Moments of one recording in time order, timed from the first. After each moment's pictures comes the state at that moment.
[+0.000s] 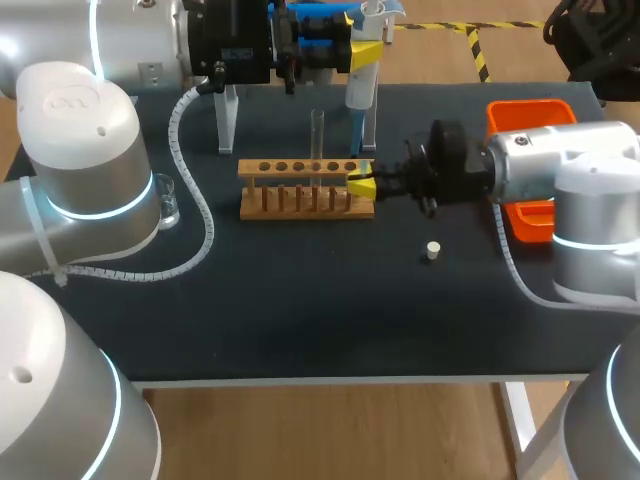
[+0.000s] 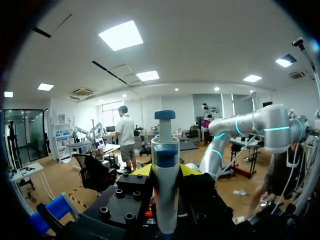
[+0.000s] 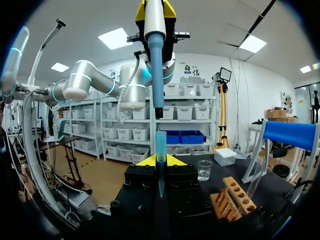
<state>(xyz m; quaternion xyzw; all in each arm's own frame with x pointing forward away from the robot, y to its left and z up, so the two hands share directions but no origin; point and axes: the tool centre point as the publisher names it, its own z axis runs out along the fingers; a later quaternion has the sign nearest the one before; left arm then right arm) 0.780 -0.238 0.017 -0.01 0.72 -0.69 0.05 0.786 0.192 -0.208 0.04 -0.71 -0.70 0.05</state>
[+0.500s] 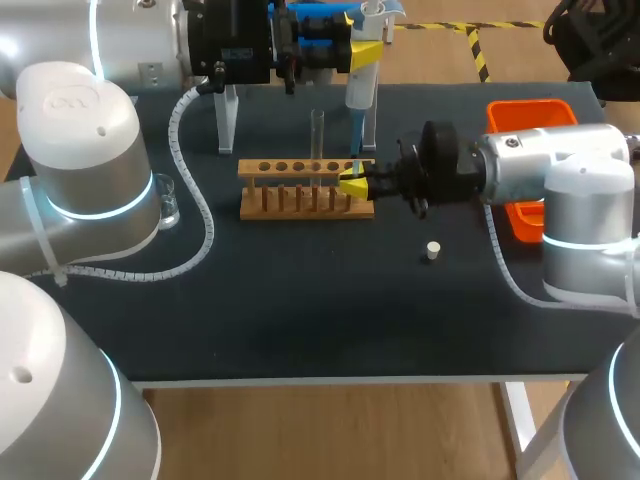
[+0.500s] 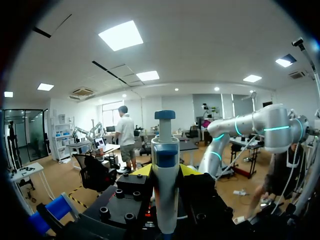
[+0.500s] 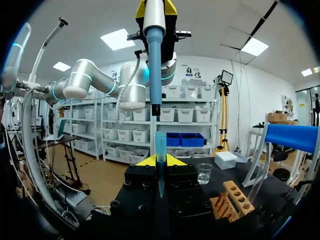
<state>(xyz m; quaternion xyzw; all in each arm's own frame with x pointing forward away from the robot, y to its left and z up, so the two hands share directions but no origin) 0.780 -0.238 0.017 -0.01 0.72 -0.69 0.05 0.789 0.202 -0.210 0.05 -0.70 -0.71 0.04</state>
